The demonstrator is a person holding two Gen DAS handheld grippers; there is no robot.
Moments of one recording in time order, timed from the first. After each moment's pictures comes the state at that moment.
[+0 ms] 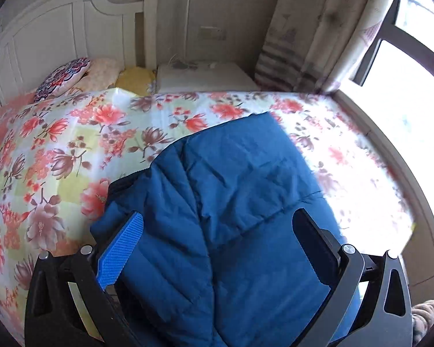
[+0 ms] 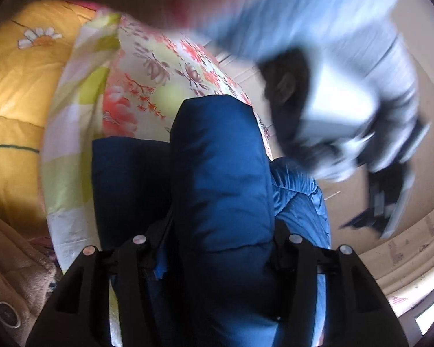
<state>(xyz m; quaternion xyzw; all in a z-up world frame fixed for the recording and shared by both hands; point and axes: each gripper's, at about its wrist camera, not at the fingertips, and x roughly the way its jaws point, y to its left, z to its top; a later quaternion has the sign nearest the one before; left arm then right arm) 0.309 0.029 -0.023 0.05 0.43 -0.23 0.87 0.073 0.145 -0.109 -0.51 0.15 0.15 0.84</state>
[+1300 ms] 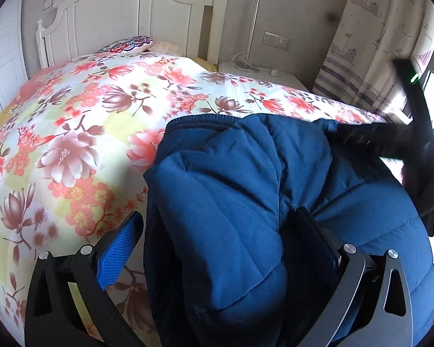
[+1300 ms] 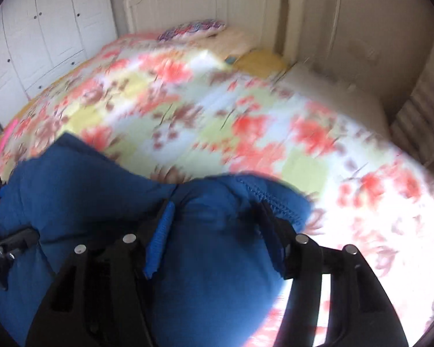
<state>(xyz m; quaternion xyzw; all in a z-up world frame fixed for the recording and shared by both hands) 0.302 0.103 -0.099 -0.02 0.40 -0.12 0.91 0.390 -0.090 -0.065 -0.07 0.44 0.16 0.88</state>
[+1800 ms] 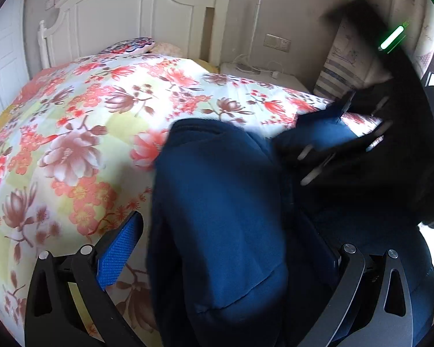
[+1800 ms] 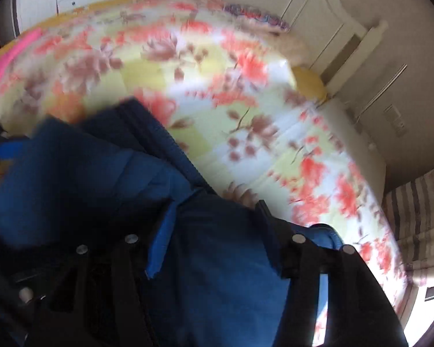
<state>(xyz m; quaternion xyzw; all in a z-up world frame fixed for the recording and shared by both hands) 0.300 0.105 -0.098 -0.01 0.39 -0.11 0.91 0.388 0.038 -0.061 -0.27 0.46 0.19 0.83</state>
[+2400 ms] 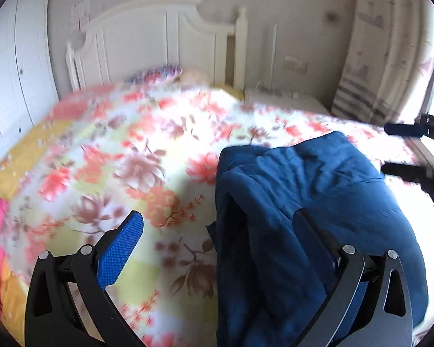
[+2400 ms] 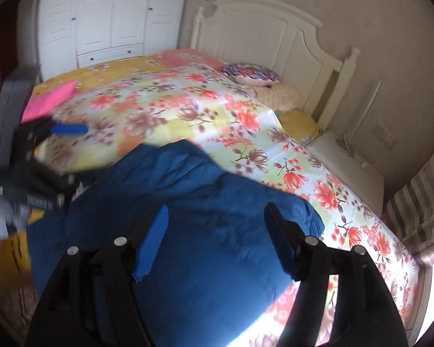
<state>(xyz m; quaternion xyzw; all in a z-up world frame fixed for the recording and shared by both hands) 0.229 0.134 -0.042 0.01 0.33 -0.06 0.94 0.240 -0.032 0.029 -0.21 0.33 0.25 0.89</state>
